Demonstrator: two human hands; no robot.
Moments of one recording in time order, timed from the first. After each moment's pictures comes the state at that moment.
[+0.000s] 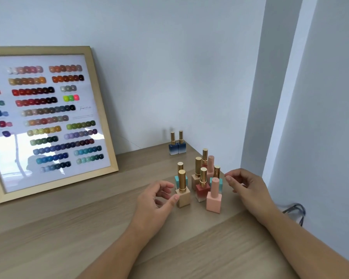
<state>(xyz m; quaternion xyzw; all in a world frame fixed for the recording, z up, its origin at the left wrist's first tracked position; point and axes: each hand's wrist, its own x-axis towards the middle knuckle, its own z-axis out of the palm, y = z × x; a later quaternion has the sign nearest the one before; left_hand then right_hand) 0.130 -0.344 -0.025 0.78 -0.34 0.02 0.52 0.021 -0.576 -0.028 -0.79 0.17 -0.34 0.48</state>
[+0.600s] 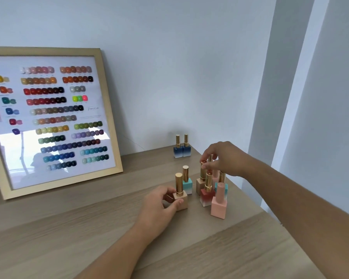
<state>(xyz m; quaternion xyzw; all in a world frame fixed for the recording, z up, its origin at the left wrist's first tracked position) 0.145 -0.352 -0.031 0.83 -0.34 0.01 0.44 0.094 -0.567 0.066 -0.97 0.08 -0.13 0.20</state>
